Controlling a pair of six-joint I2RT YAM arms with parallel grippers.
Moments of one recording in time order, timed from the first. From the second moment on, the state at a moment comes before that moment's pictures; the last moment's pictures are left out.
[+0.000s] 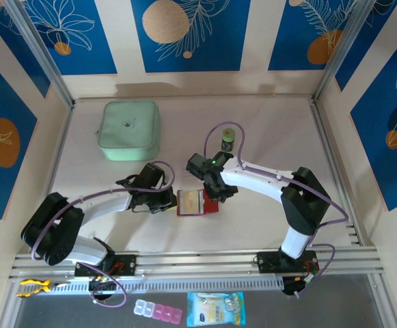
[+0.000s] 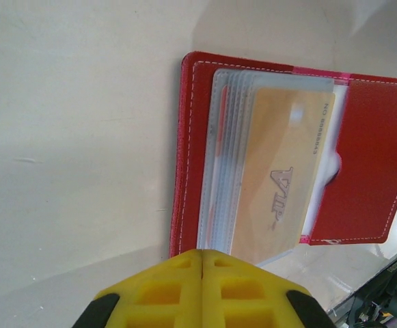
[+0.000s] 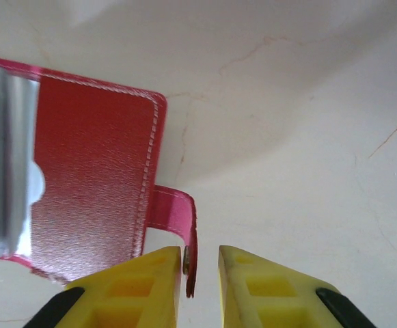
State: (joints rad) left arm -0.63 1.40 0.63 -0.28 0.40 -0.88; right arm 0.90 1.72 1.28 -1.13 0.26 0.66
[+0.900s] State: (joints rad) left arm -0.66 1.46 0.66 -0.27 0.39 -0.89; right arm 0.88 1.82 1.30 -1.04 0.07 0.71
